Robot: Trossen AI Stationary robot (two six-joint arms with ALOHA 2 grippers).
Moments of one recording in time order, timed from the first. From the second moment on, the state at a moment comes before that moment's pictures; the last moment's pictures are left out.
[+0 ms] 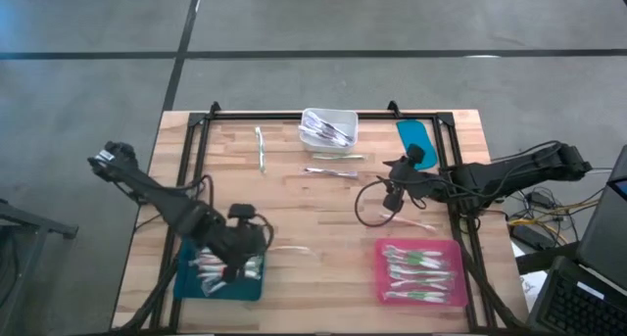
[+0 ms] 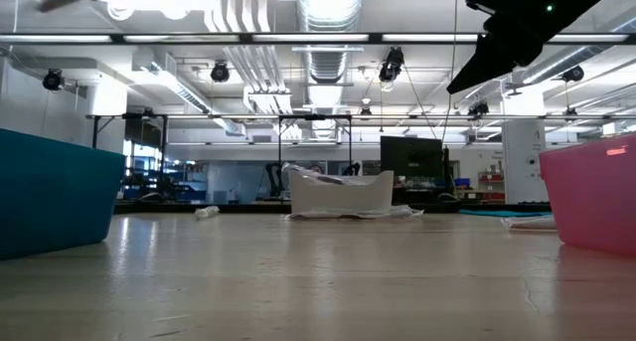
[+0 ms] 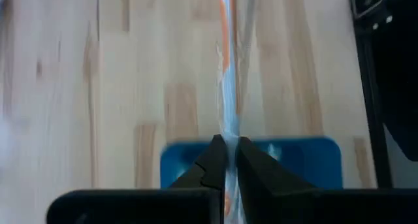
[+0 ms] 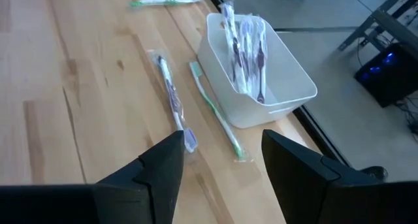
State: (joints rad) left arm -0.58 1.36 1.26 -0.97 -0.20 -0.47; right arm 0.16 0.97 0.67 -0.43 0.68 0.18
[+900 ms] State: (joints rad) left arm -0.72 1.36 1.13 -1.34 0.03 -0.74; right arm 0.16 1.00 0.67 -0.41 0.68 0.15
